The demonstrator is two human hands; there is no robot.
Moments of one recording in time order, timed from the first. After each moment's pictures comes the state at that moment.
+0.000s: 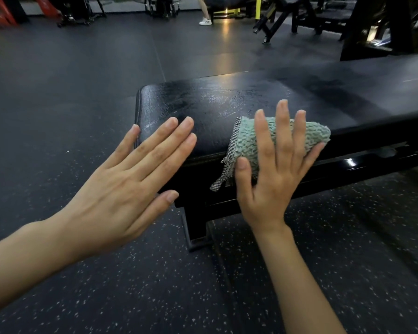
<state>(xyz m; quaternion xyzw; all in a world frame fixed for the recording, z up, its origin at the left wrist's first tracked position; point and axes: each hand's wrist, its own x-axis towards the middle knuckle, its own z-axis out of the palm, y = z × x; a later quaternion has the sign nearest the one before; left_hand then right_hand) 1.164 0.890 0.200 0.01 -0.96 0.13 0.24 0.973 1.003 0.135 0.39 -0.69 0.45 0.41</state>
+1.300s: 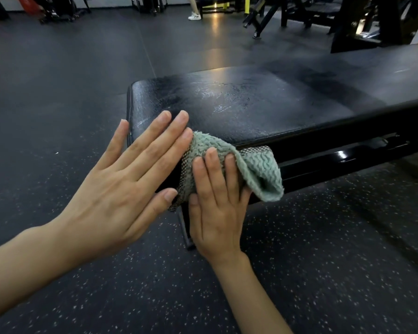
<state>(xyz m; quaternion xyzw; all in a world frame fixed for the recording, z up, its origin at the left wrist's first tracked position) 1.159 0.892 0.197 0.01 -0.96 0.11 0.27 1.031 0.984 0.092 0.48 -0.64 0.47 0.36</state>
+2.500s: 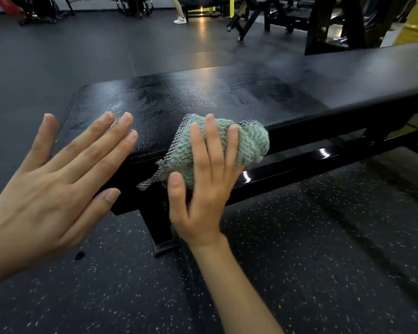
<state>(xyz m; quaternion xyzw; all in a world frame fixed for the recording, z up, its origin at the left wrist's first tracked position) 1.141 0.893 0.191 0.04 -0.96 0.12 0.24 0.980 1.005 0.123 0.41 -0.62 0.58 0.33</state>
